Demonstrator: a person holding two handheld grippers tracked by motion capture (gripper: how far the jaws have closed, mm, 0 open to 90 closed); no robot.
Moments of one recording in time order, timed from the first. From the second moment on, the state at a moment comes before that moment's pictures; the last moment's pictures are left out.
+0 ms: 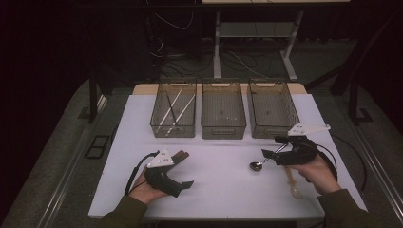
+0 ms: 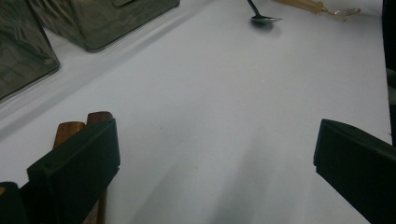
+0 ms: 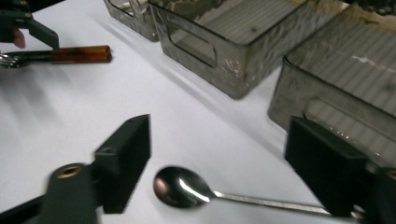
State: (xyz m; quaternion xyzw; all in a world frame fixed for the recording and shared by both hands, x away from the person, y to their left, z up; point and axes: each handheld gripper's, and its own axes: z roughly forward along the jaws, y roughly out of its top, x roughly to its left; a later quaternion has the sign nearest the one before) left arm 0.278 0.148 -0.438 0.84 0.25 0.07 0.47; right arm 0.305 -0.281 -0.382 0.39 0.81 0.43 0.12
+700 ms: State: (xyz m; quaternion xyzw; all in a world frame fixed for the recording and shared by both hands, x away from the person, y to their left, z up) left arm 0.277 0.147 -0.437 0.84 0.25 0.07 0.47; right arm 0.283 -0.339 -0.407 0.43 0.81 0.38 0.13
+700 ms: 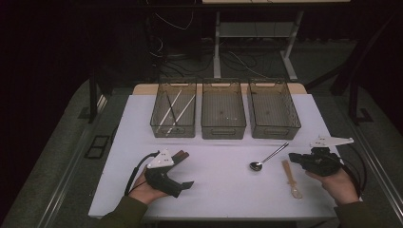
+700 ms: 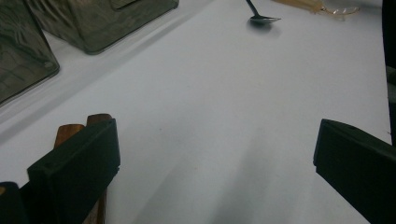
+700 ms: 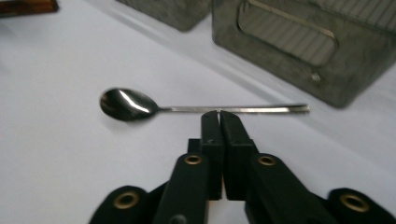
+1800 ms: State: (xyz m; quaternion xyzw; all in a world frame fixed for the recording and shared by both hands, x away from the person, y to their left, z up) left arm 0.277 0.146 -0.437 0.85 0.24 0.08 0.47; right arm 0.290 -0.345 -0.433 0.47 0.81 0.33 0.11
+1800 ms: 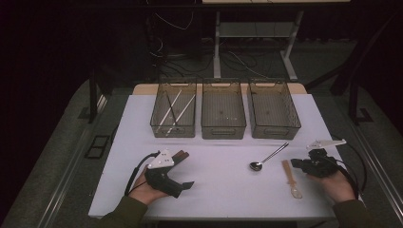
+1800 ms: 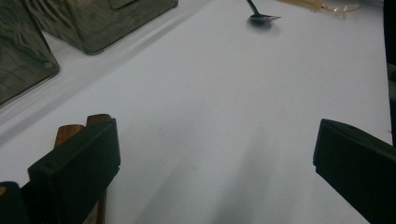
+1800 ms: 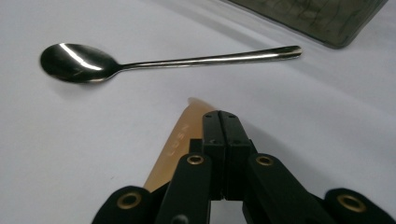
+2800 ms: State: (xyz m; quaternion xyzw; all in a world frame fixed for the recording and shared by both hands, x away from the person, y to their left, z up) left arm 0.276 0.145 -0.436 0.85 0.24 0.08 0.46; right arm 0.292 -0.324 -0.445 0.47 0.81 0.32 0.11
